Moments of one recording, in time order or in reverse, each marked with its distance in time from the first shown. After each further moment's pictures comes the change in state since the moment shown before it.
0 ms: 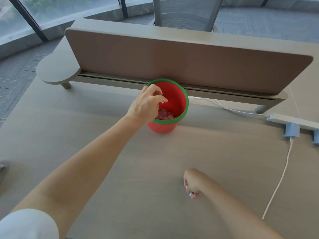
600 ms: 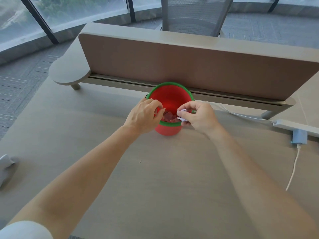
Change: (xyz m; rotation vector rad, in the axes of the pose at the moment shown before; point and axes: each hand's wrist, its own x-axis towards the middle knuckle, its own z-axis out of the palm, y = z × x) left_hand -0.031 -0.006 -0.011 -0.065 -0.006 -0.164; right_hand -0.075 -0.095 -0.161 0.762 0.724 -0.596
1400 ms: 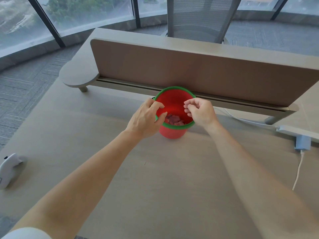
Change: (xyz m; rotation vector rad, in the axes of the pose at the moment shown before) left_hand -0.013 -0.003 -0.014 -0.042 0.026 -0.035; right_hand 0.036 0.012 0.011 -0.062 0.149 0.031
